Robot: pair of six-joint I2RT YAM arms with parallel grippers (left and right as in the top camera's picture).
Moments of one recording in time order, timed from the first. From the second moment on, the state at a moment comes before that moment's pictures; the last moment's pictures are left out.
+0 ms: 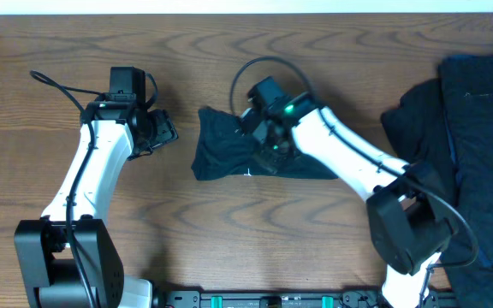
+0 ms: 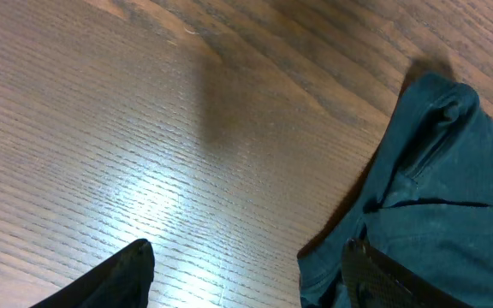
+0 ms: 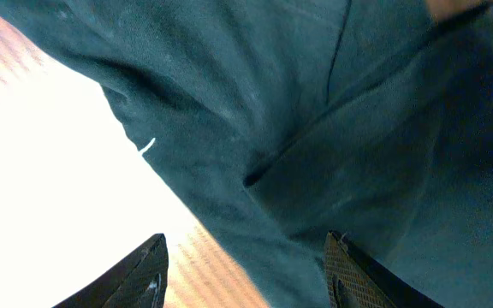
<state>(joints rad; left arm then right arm) -0.01 1.63 1.18 -0.82 0.02 -0.44 0.64 1.97 1.49 -0.91 -0.05 -0.29</state>
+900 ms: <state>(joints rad) -0.01 1.63 1.18 -0.82 0.02 -0.44 0.70 1.97 1.33 -0.67 0.09 -0.32</state>
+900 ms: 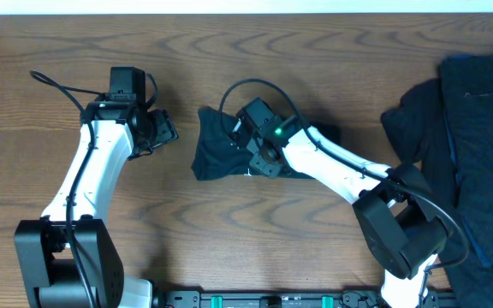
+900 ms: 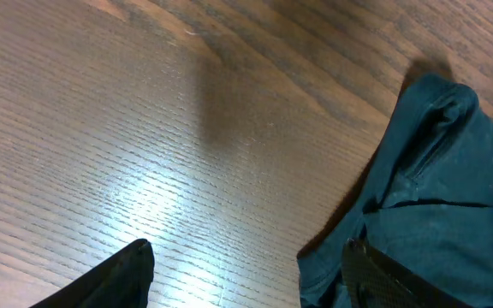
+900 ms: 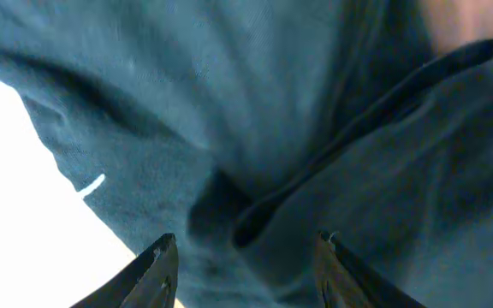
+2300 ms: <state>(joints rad) -0.01 1.63 1.18 -0.82 0.02 -0.44 0.70 1.97 1.31 -0.61 0.14 -0.30</state>
